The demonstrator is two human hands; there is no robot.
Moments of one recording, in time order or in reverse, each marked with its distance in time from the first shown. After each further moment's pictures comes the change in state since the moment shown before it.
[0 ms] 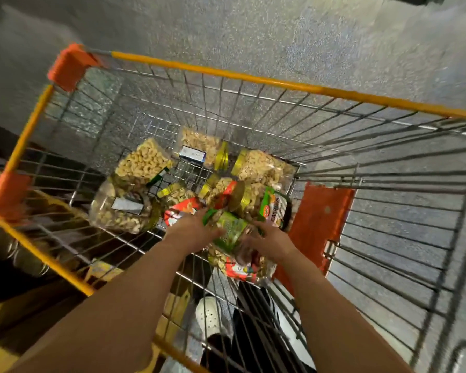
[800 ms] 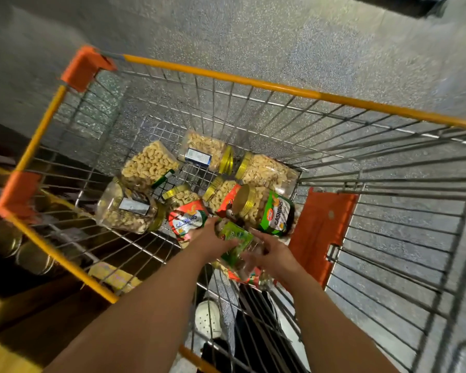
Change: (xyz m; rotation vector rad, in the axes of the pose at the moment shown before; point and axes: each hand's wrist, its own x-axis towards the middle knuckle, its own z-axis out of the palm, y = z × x) left_hand 0.002 0.001 0.037 -0.455 -0.113 -0.083; right_hand -0.024 0.007 0.020 0.318 -0.041 -0.008
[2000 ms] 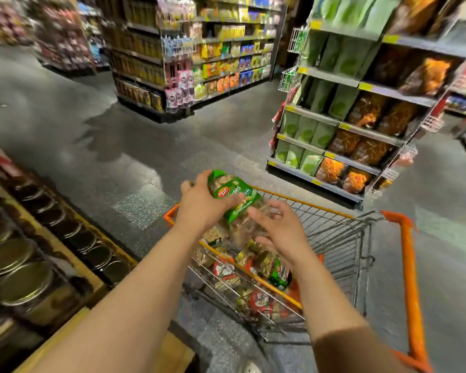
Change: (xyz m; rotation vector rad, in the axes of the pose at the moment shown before) left_hand -0.462 -0.139 -0.129 -0.402 0.844 0.786; right_hand -0.418 -0.107 0.204 0.120 0.284 -0.870
